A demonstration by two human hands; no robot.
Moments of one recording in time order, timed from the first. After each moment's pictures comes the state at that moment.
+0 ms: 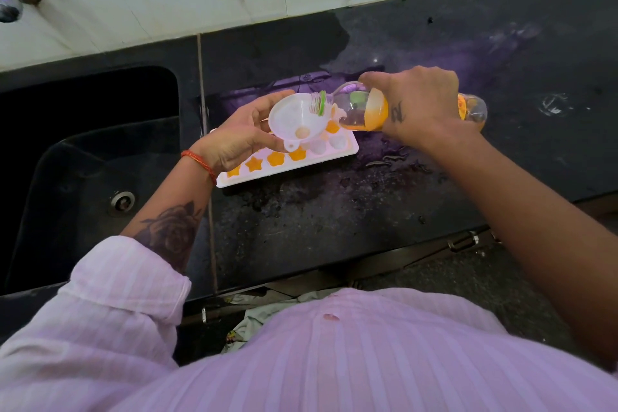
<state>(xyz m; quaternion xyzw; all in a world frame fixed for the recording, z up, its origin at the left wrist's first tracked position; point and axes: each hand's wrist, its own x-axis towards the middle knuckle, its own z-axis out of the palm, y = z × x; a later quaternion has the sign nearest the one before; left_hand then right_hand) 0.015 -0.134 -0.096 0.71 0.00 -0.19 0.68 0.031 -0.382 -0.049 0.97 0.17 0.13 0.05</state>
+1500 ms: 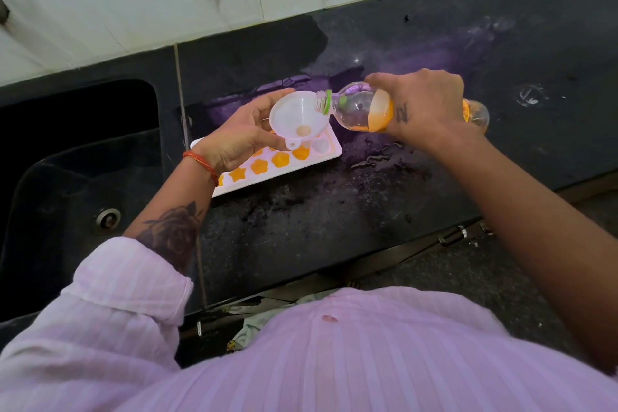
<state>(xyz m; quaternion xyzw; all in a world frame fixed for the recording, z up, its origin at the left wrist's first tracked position) 0.032 -0.159 -0.094 0.72 -0.03 -0.20 0.66 0.032 -0.413 -0.053 0.98 0.13 0.12 0.02</state>
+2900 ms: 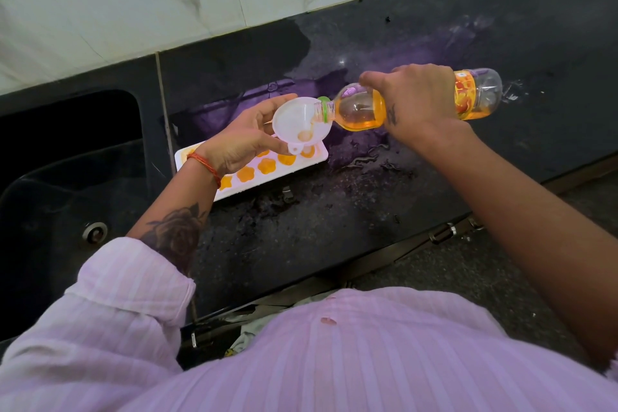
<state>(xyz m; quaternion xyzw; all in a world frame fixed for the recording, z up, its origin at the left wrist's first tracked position) 0.047 -0.180 -0.099 0.72 -0.05 -0.24 0.65 0.030 -0.421 -0.041 0.98 0.10 0.11 0.09</state>
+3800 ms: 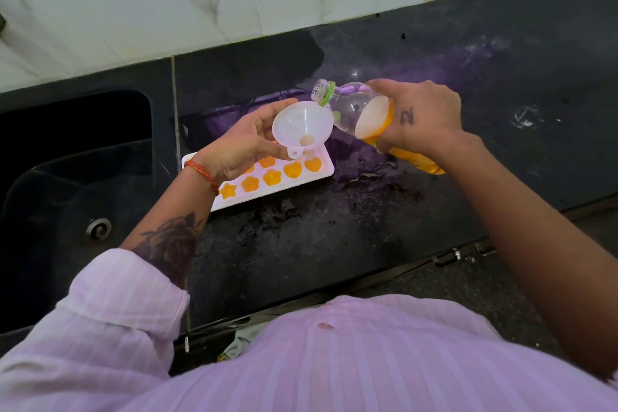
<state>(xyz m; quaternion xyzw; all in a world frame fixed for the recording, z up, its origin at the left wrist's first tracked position) 0.049 -0.173 -0.092 0.70 -0.03 -0.22 0.68 0.052 -0.424 -0.041 0.99 0.09 0.02 -0.09</state>
